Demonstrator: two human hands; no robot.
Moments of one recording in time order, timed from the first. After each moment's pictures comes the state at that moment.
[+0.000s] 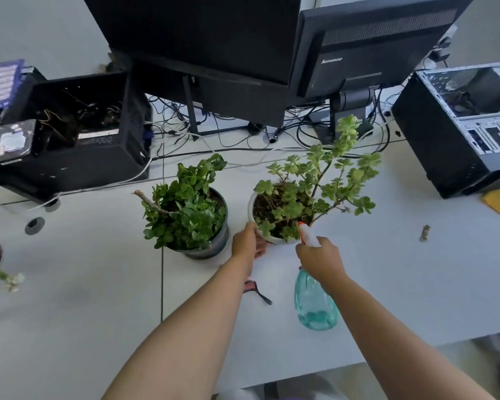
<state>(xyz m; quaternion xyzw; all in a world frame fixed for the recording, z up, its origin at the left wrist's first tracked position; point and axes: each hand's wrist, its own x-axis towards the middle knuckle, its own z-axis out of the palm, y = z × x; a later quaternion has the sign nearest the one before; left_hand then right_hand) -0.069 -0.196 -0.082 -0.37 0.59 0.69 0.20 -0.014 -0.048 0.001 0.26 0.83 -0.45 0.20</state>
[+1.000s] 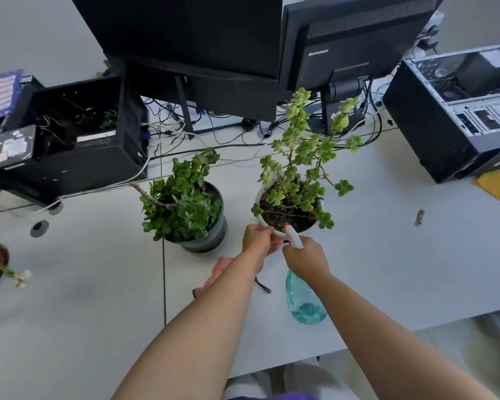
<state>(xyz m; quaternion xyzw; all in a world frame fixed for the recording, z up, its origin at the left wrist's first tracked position) -0.042 -0.165 -0.069 -0.33 0.63 0.67 0.21 0.008 -0.057 -0.032 0.21 0.86 -0.42 0.20</state>
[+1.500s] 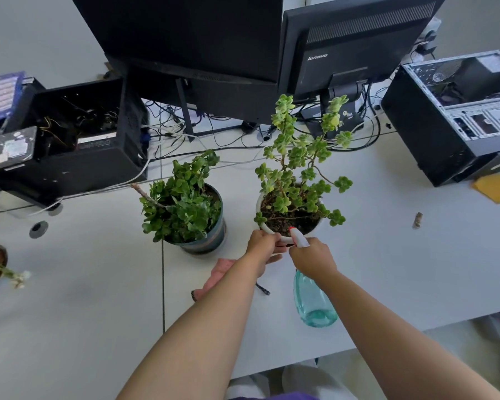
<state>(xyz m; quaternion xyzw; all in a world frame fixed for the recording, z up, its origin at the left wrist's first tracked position) -0.038 -0.161 -0.072 -0.29 0.64 0.65 0.29 0.001 -0.042 -0.033 0.21 0.87 -0.38 0.23</state>
